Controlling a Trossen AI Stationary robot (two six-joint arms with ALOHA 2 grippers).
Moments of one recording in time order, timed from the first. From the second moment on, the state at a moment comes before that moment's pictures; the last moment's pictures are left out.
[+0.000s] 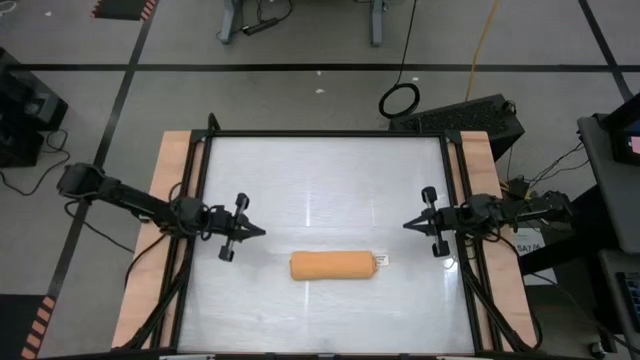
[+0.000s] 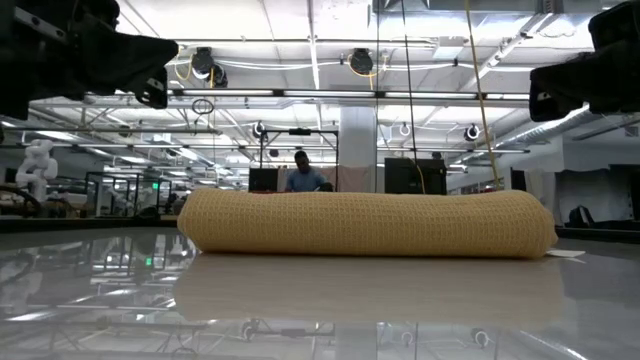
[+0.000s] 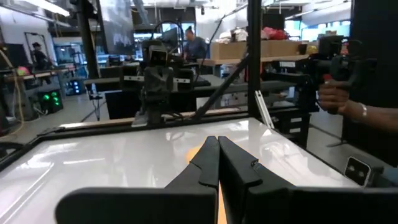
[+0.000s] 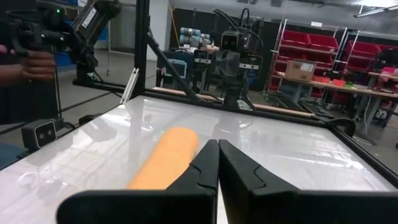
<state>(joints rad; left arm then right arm) -0.19 0.88 0.00 0.98 0.04 0.06 0.17 0.00 0.01 0.02 0.01 -0.12</state>
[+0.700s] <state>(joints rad) -0.14 0.45 0.00 0.40 0.12 0.03 0.17 0.05 0.01 0.04 0.05 -0.08</state>
